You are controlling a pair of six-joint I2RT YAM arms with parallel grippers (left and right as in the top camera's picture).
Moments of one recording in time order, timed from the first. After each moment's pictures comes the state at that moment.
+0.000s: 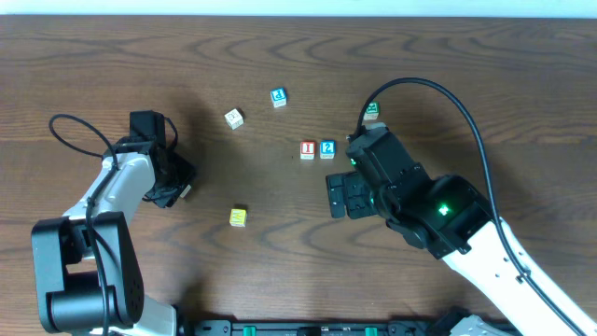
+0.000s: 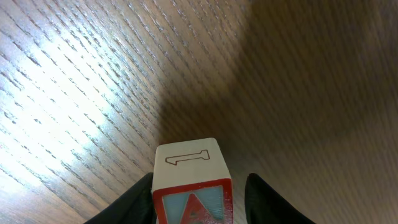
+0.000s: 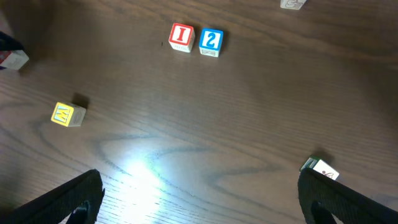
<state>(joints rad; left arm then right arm) 0.09 1.69 0.93 -0.63 0.08 -0.83 0.70 1.26 1.25 -1.05 0.15 0.46</state>
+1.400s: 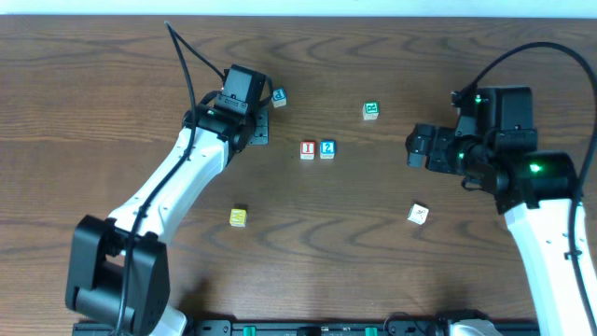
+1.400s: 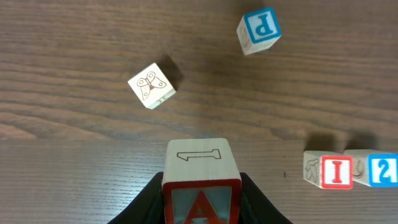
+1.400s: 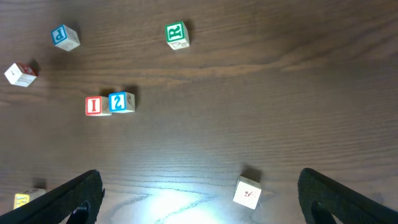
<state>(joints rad) -0.37 1.72 1.27 -0.62 -0.12 -0.34 0.08 1.26 1.25 -0.99 -0.10 0.26</state>
